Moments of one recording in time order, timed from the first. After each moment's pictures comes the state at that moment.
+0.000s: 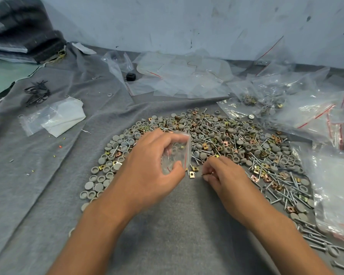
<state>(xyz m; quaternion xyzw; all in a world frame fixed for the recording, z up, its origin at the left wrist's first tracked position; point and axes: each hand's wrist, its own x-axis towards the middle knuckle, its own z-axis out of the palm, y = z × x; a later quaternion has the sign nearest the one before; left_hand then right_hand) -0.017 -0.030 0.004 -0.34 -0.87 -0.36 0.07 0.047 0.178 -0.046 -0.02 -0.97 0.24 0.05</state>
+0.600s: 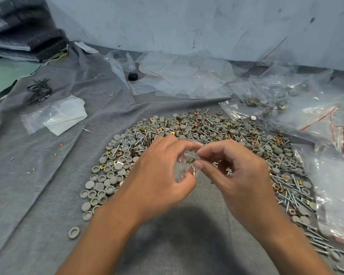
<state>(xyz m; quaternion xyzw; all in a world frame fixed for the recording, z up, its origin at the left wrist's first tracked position) -0.012 -0.019 0.000 -0.36 -0.87 -0.33 0.06 0.056 0.151 -0.001 0.08 -0.86 0.43 0.27</state>
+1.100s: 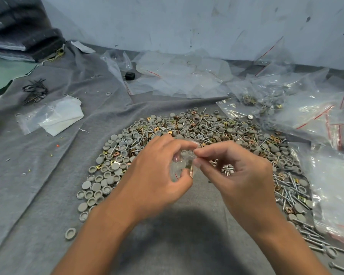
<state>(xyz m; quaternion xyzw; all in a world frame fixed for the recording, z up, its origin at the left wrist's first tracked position) -0.012 -0.019 -0.002 -0.37 -0.87 -0.33 0.07 0.059 0.150 0.001 0.07 -0.84 0.44 0.32</state>
